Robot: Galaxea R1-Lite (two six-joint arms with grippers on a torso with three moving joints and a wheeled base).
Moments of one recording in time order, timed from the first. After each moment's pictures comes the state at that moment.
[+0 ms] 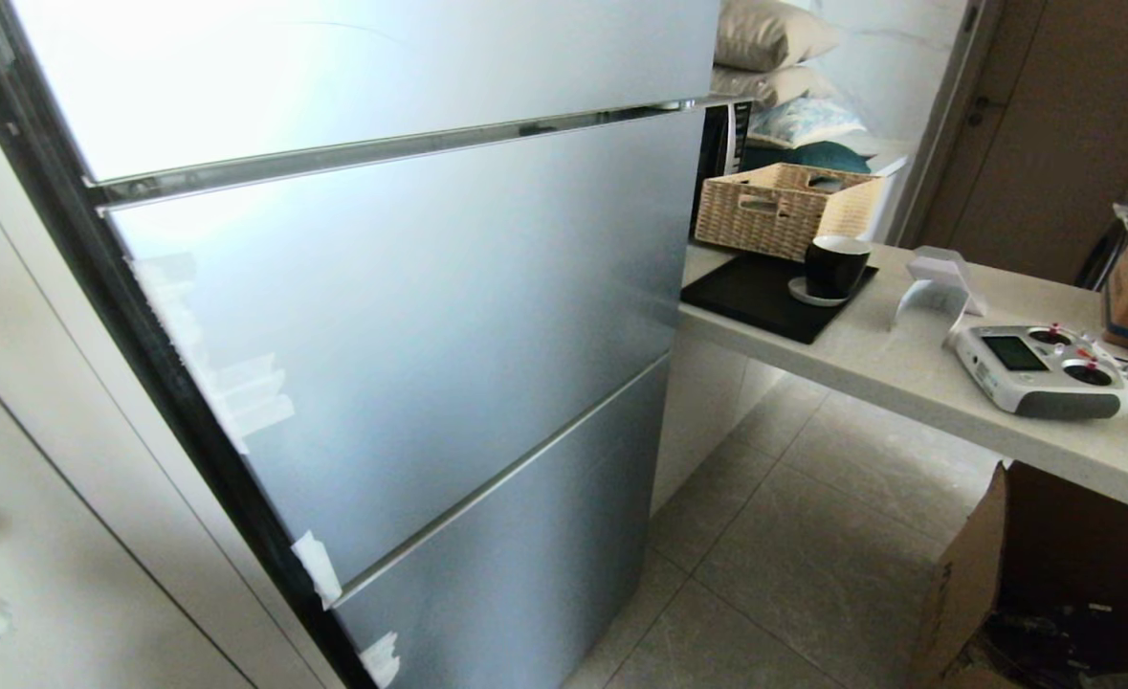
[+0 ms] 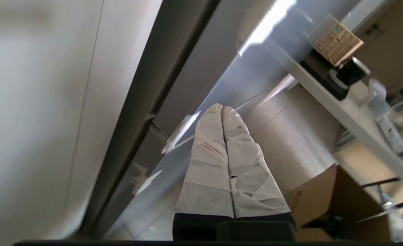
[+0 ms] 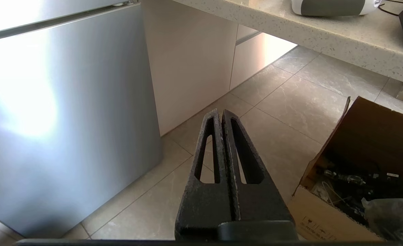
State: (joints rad) left arm -0.02 0.51 -0.31 -0.16 0.00 -0.47; right arm 0.01 0.00 0.00 0.00 0.00 -0.01
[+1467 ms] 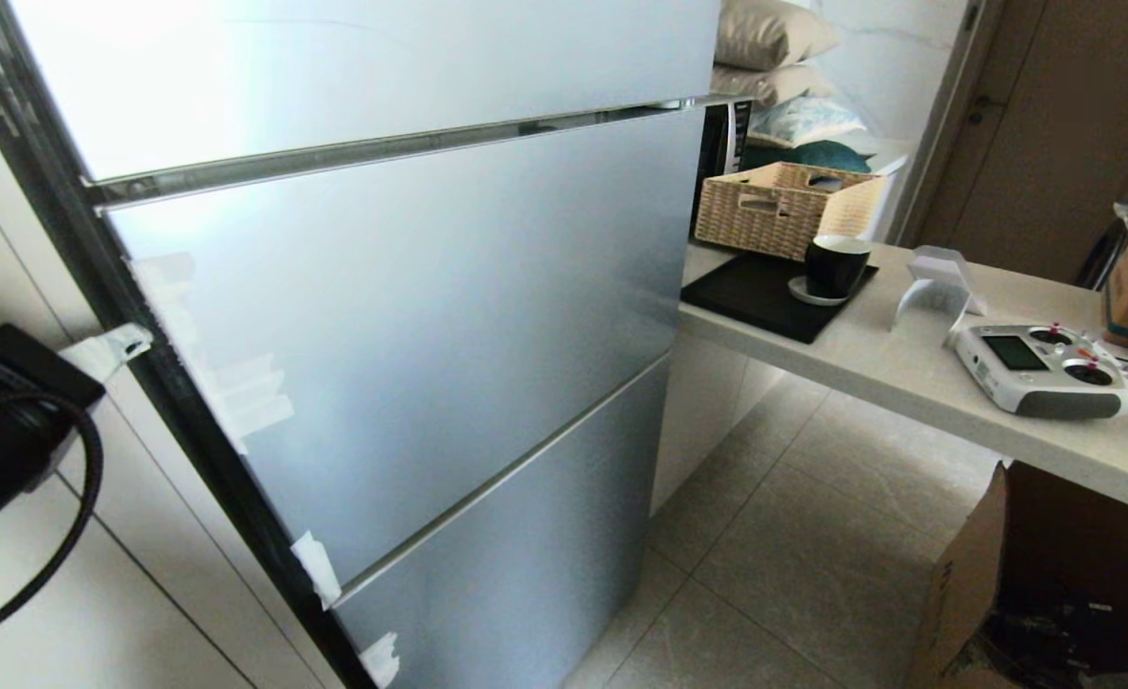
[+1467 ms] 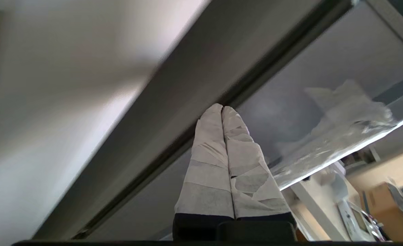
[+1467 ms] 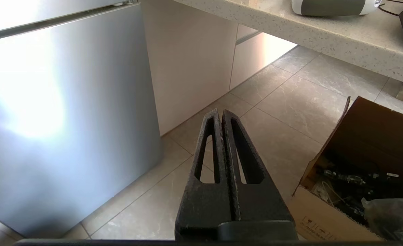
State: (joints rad) left arm -0.07 1.17 -0.48 -0.79 0.06 -0.61; right arm 0.01 0.00 0.00 0.00 0.00 -0.01
